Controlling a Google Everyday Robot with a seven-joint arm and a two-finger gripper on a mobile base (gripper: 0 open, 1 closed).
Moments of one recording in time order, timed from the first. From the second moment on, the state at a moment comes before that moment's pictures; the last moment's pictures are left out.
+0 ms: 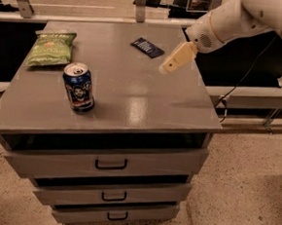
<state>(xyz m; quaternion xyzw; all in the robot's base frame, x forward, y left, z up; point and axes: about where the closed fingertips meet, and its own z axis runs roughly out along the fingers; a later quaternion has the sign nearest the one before) 0.690 -0.097 0.926 -0.51 0.76 0.12 0.37</state>
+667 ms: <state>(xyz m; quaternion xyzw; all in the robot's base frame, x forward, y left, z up) 0.777 -0.065 0.890 -0.41 0.78 0.19 0.43</state>
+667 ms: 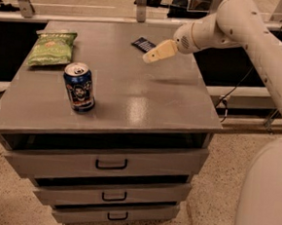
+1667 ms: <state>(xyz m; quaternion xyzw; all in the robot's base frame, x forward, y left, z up) 0.857 -0.026 0.856 -0.35 0.79 0.20 0.46</state>
